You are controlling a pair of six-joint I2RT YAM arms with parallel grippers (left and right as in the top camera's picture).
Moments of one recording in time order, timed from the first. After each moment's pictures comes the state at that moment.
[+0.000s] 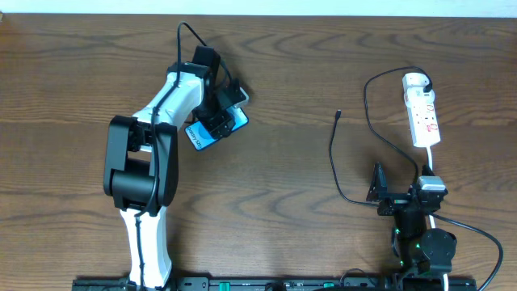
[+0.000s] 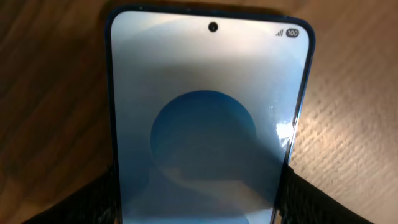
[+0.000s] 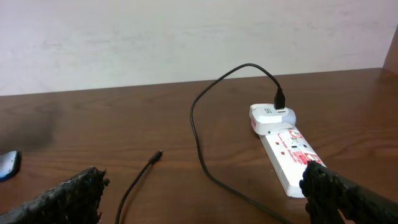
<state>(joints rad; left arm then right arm) -0.21 2.18 1.59 -0.89 0.15 0.69 -0.03 0.01 0.01 -0.07 -0.03 0.09</state>
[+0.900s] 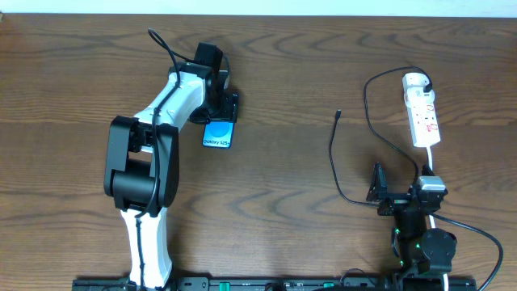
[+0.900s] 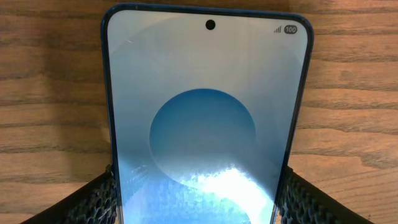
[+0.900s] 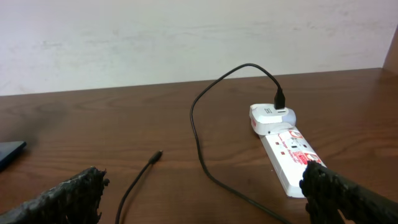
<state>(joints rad) -0.22 2.18 1.59 -0.82 0.13 -0.15 -0.03 0.01 0.01 -0.07 -0.03 0.09</state>
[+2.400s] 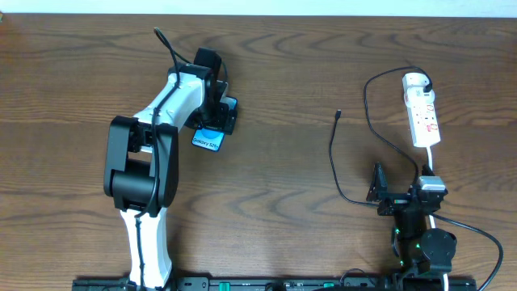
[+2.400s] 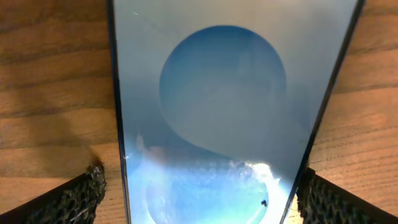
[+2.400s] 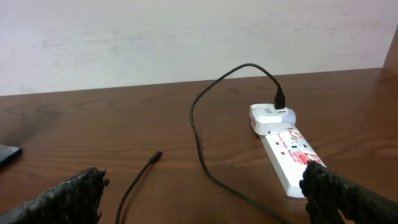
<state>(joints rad) -0.22 2.17 1.58 -0.92 0.04 0.04 -0.03 0.01 0.01 -0.07 -0.03 0.09</state>
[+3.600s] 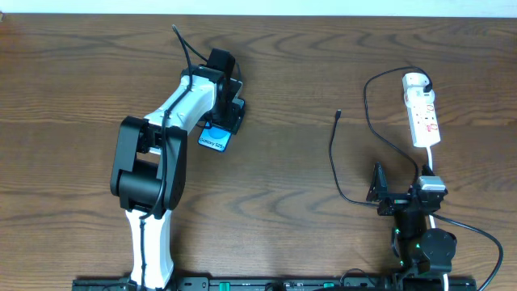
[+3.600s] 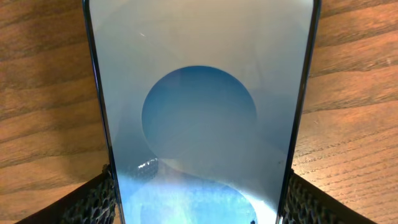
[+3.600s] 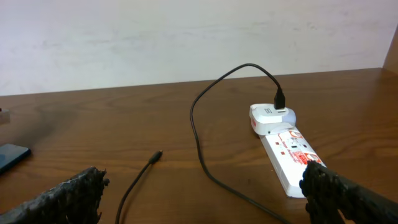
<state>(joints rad) -0.27 2.18 1.58 -0.85 0.01 0.10 -0.03 0.01 0.01 -0.07 -0.03 0.09</state>
